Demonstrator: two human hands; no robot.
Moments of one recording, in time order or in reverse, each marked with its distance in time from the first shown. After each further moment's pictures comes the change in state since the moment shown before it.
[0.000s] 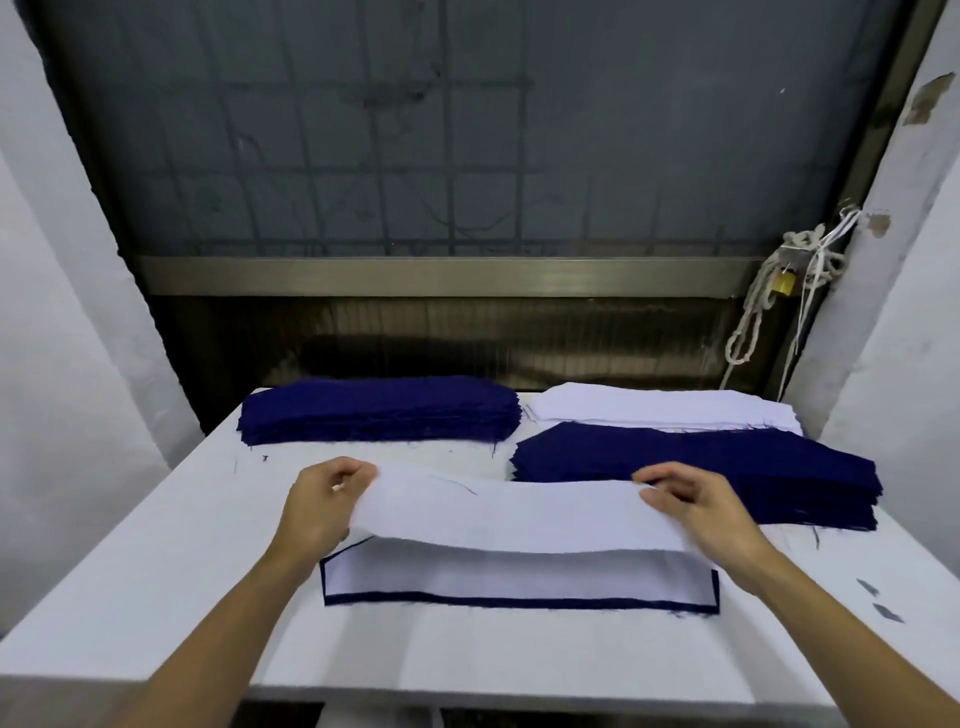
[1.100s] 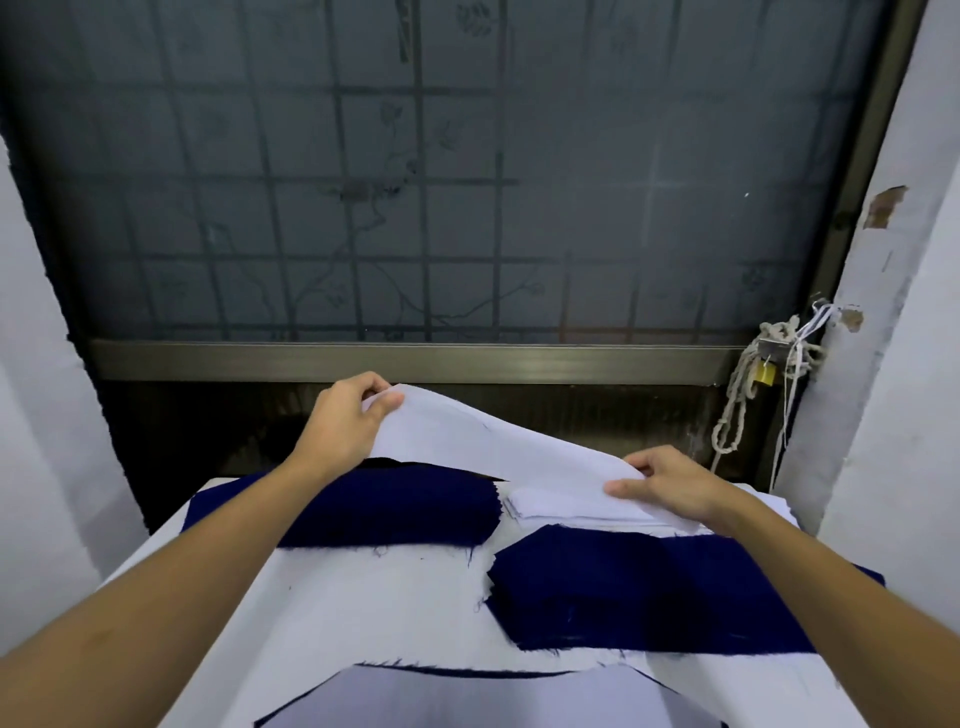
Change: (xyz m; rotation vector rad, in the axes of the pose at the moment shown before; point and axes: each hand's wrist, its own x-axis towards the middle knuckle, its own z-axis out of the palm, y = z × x) left_hand 0.149 0.152 0.024 0.276 0.020 0.397; right_hand 0.143 -0.082 -0.044 -0.370 -0.216 0.021
